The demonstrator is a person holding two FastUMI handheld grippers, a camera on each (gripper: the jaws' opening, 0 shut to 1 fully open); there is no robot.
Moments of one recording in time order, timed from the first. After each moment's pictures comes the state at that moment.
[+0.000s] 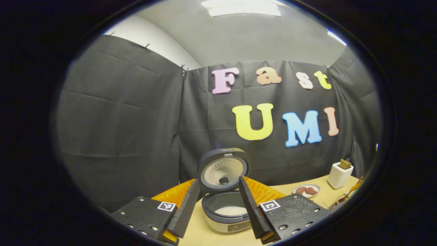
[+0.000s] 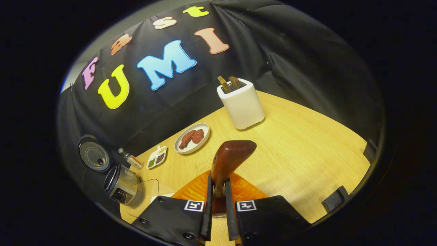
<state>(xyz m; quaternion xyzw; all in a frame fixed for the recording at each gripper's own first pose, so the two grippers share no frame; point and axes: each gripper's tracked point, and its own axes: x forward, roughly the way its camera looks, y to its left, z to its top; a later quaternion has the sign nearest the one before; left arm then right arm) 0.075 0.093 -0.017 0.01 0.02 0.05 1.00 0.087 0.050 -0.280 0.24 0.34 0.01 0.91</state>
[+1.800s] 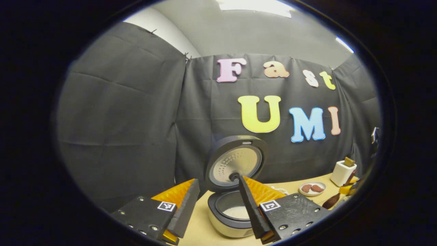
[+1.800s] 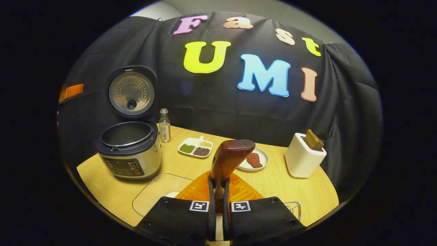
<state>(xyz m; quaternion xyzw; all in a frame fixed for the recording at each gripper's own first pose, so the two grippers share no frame) 0.143 0.159 -0.085 -0.02 0.05 0.02 1.00 0.104 0.272 -0.223 -0.08 0.23 0.17 0.95</state>
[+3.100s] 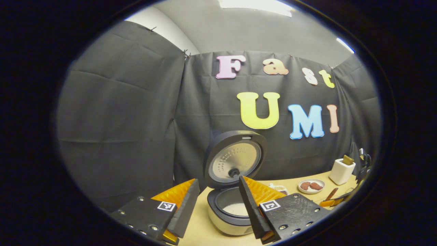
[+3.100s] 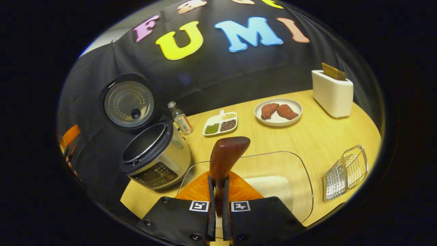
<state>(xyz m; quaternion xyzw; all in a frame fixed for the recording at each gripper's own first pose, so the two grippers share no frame) 0.135 0.154 -0.085 -0.02 0.06 0.01 1.00 0.075 0.321 -0.276 0.19 0.38 0.20 0.88</state>
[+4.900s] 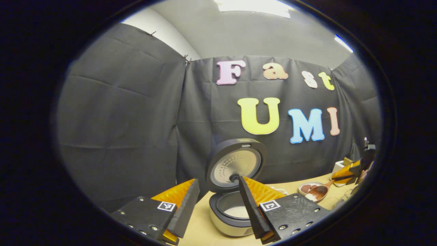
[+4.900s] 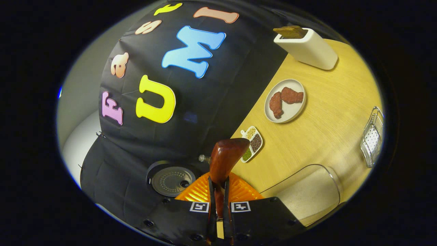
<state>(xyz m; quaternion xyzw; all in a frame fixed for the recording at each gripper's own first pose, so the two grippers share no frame) 0.126 0.165 -0.066 -0.01 0.04 0.03 1.00 0.151 0.331 -0.171 0.51 0.36 0.19 0.76</state>
